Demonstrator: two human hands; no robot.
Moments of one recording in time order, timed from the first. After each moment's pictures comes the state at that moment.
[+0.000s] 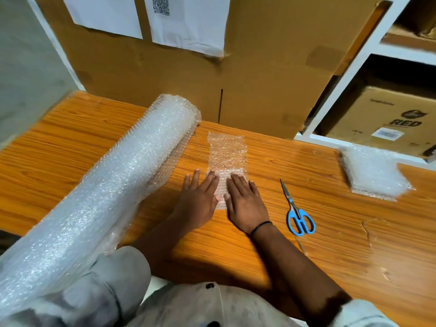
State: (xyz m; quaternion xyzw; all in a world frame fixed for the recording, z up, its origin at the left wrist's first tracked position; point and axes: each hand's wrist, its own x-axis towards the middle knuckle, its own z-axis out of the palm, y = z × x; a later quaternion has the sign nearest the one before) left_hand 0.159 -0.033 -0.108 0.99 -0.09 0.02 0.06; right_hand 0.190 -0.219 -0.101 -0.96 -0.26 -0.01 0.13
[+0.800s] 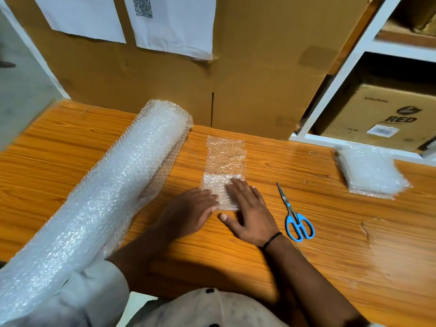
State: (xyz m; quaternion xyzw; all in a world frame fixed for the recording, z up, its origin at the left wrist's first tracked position) left_hand 0.171 -0.005 -0.099 0.92 -0.31 0.15 0.19; right_hand 0.188 -0.248 -0.090 -0.93 -0.29 0.01 0.22
